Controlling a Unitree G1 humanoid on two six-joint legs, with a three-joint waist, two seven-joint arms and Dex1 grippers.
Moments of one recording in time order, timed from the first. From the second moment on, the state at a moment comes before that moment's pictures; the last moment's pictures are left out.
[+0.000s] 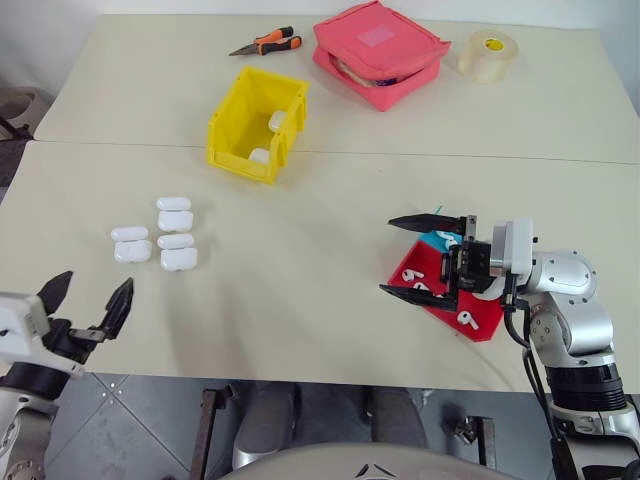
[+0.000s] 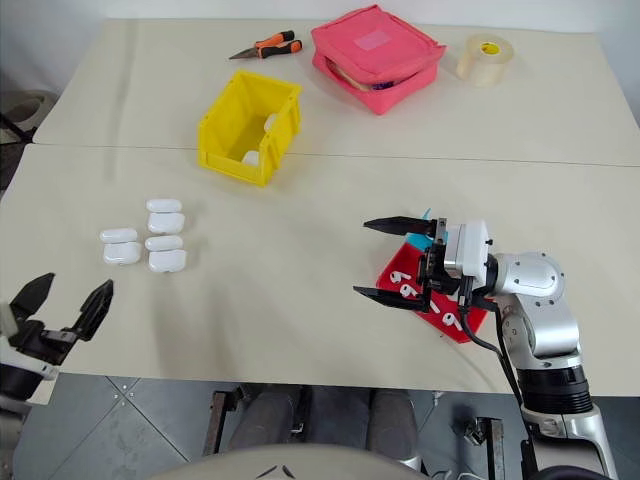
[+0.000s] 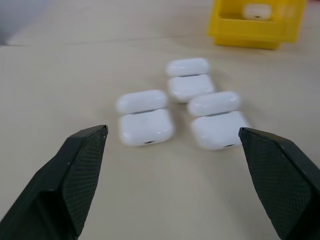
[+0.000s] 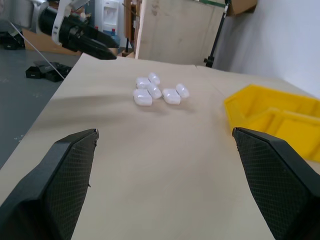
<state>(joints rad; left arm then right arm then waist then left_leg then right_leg) 0.50 0.48 0.65 -0.69 -0.65 0.51 -0.26 -0.24 -0.59 -0.04 -0.15 0.54 -0.02 1.28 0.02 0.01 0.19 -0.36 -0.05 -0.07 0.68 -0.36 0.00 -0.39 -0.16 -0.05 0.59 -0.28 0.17</state>
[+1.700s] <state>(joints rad) -0.21 0.41 0.49 -0.67 -0.80 1.60 0.39 -0.19 -0.63 -0.05 -0.23 0.56 0.07 1.22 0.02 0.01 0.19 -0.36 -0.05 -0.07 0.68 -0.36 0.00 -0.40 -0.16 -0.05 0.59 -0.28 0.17</state>
